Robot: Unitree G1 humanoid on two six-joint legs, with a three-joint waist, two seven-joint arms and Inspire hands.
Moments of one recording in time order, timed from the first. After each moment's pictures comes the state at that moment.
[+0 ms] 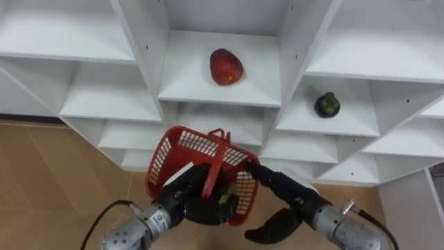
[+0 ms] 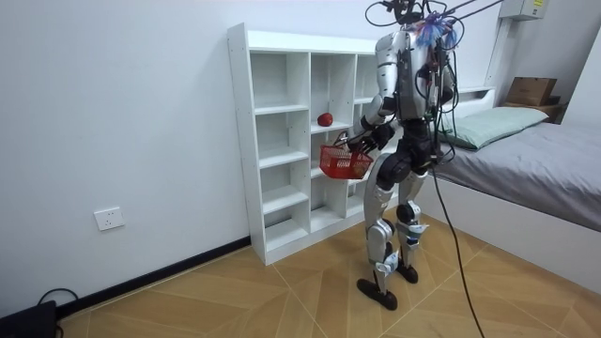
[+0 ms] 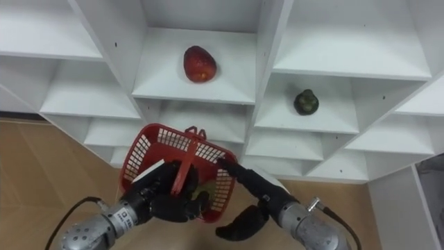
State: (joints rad) left arm 0.08 0.31 -0.36 0.37 -0.23 -0.19 -0.38; right arm 0.10 -0.39 0.32 0.30 -0.08 -0.16 0.35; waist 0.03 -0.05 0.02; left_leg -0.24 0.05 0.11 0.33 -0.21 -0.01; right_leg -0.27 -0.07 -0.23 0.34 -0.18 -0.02
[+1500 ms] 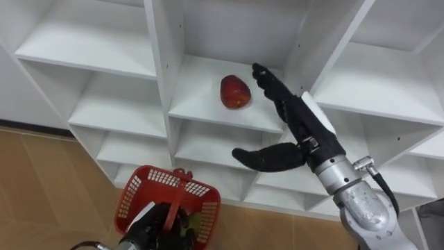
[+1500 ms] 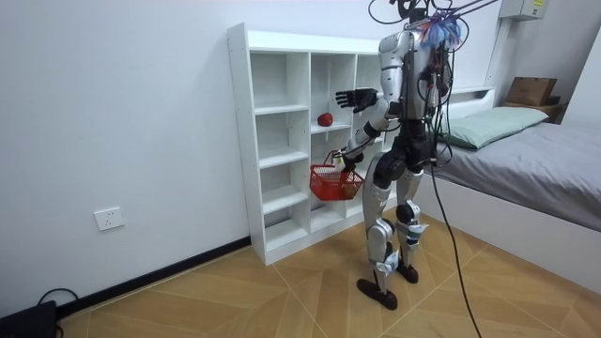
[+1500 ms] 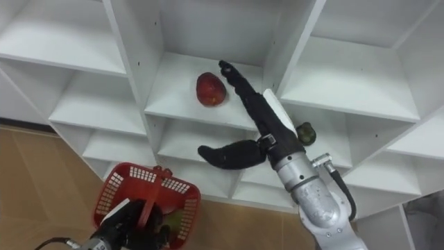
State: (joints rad) left arm 0.12 0.30 -0.26 0.67 -0.05 -0.20 -0.20; right arm 0.02 -0.39 0.28 -0.02 0.04 -0.26 -0.04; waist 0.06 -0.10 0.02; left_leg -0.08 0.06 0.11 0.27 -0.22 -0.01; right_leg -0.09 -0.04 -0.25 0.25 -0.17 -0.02
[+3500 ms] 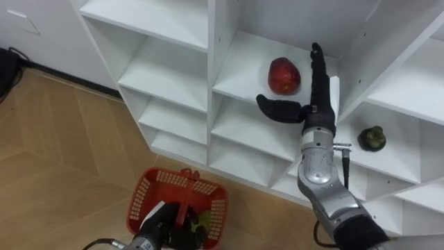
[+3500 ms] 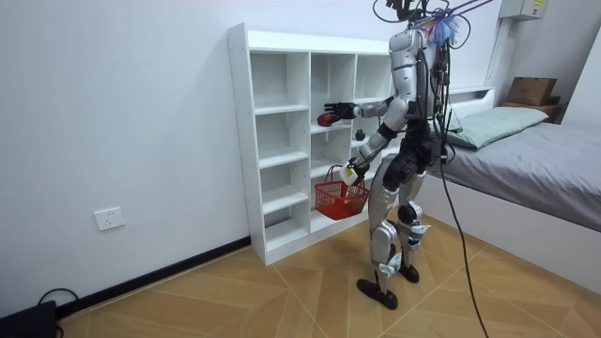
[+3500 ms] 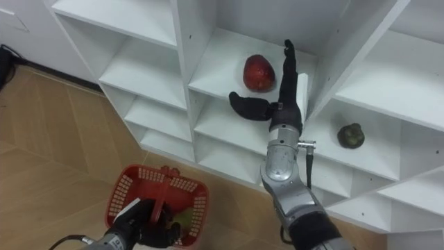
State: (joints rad) left arm 0.05 0.21 -0.25 0.74 -0.03 -0.11 -0.18; right arm -0.36 -0.17 0.33 0.62 0.07 -0.31 -0.58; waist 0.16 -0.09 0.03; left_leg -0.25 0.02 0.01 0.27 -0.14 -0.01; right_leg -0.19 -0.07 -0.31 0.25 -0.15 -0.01
